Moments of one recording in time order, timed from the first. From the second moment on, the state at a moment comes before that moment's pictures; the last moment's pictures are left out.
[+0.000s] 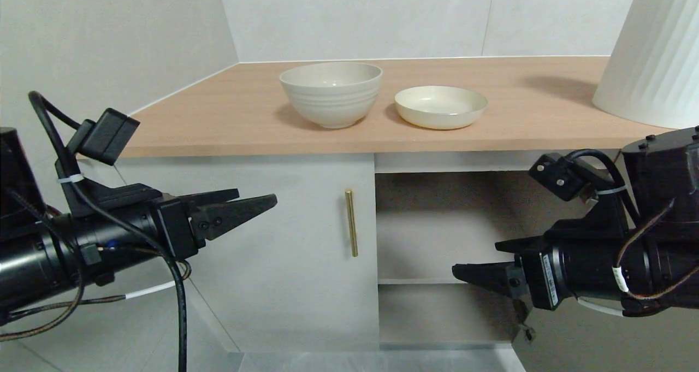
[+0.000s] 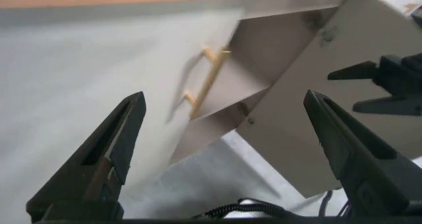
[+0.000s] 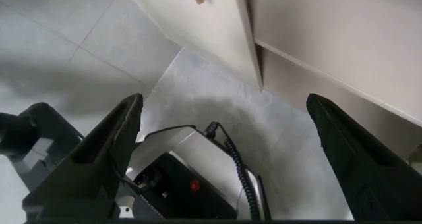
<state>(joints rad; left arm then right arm) -0.27 1.32 -0.64 -0.51 -0.46 -0.26 0.68 1.42 -0.86 -0.06 0.11 0.20</state>
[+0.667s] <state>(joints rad) -0.27 1.33 -0.64 -0.51 -0.46 -0.26 0.67 1.43 -0.86 -0.06 0.11 0.20</state>
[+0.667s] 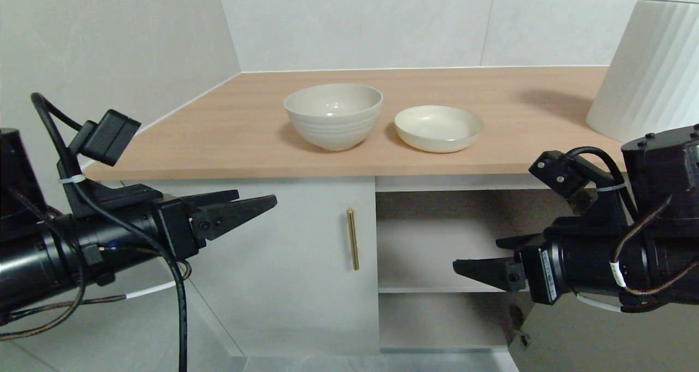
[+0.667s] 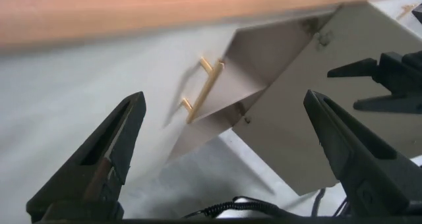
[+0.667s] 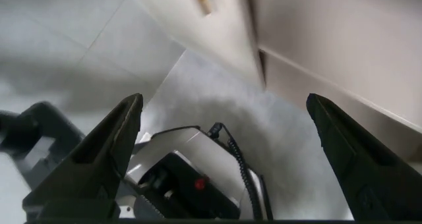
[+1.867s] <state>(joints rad) -0.27 1.39 -1.04 0.03 -0.46 -0.46 0.62 1.49 -0.89 -0.10 0.09 0.21</state>
